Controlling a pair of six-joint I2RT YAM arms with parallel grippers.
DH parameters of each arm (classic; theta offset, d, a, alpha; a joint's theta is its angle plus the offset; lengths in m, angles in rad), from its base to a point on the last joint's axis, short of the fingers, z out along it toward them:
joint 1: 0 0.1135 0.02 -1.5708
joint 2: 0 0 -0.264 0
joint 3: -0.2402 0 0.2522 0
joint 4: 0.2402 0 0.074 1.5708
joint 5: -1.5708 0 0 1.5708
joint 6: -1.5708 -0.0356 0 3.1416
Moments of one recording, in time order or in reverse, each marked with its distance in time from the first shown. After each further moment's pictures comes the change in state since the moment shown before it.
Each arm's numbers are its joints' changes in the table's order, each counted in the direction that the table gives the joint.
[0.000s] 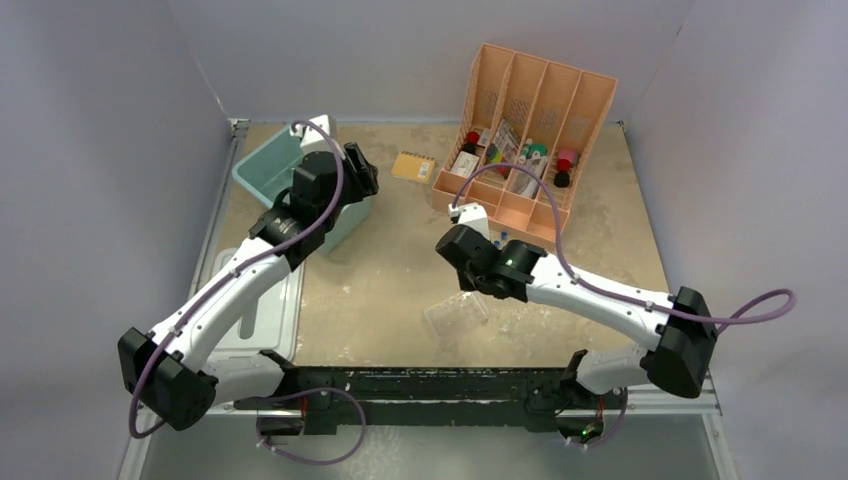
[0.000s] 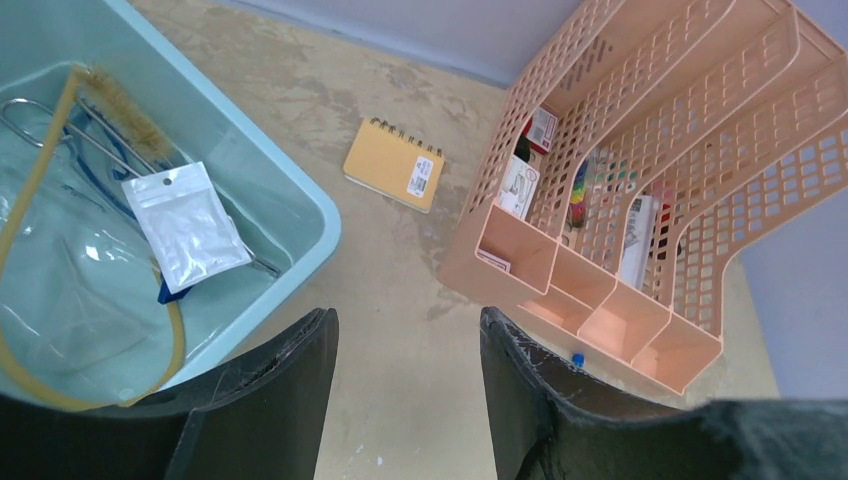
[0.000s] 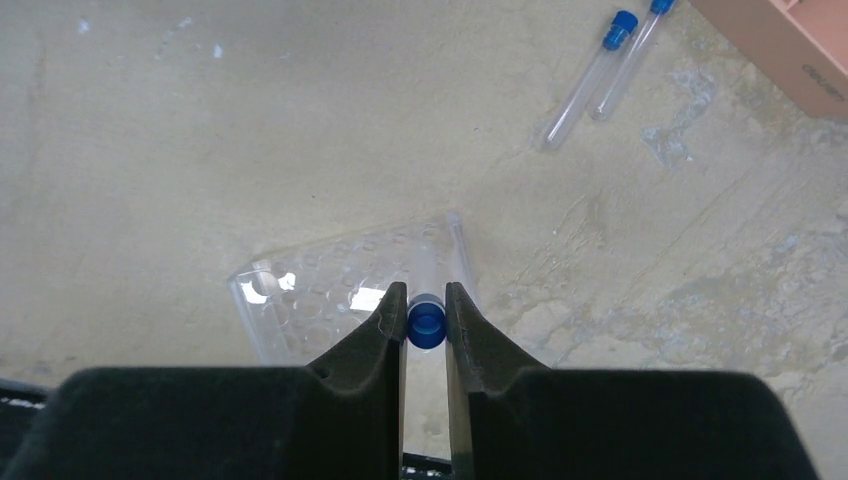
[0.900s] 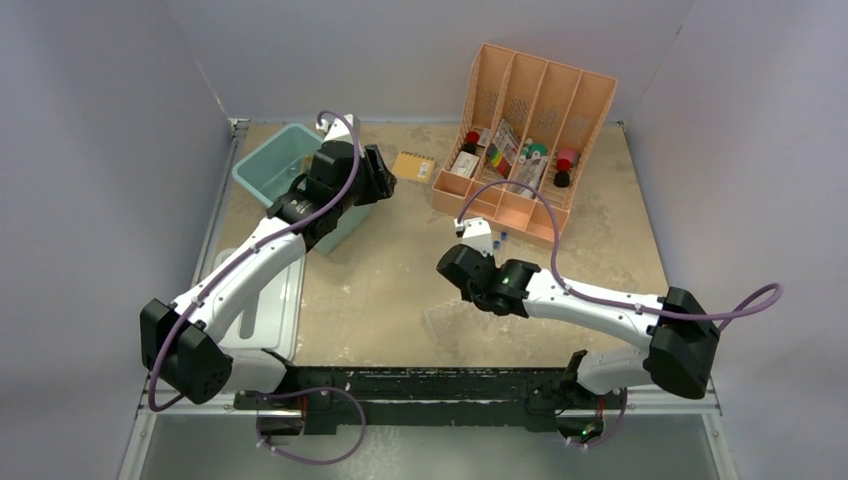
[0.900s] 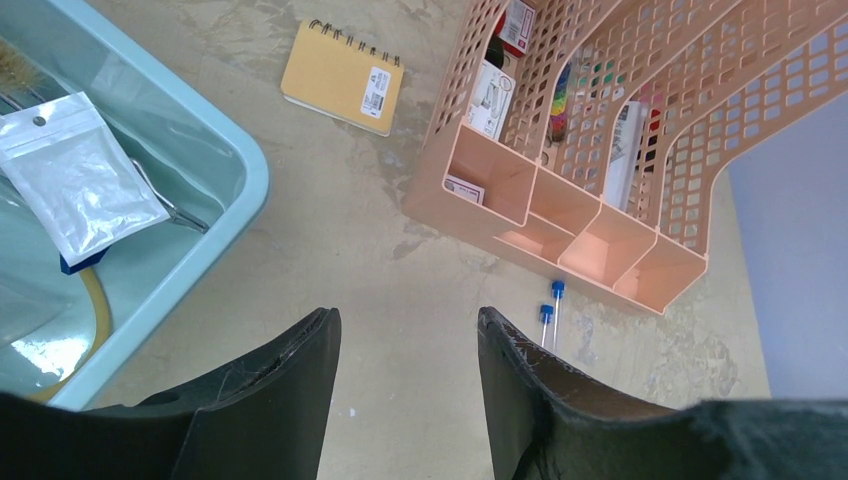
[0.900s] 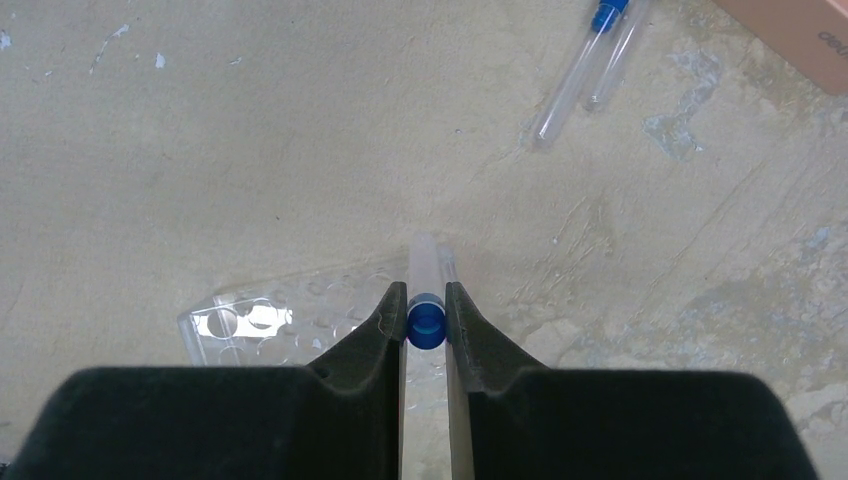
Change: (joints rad) left arm 0.043 0.151 -0.092 0.087 -0.219 0.041; right arm 0.051 0.000 0.190 -0.165 -0.121 -0.070
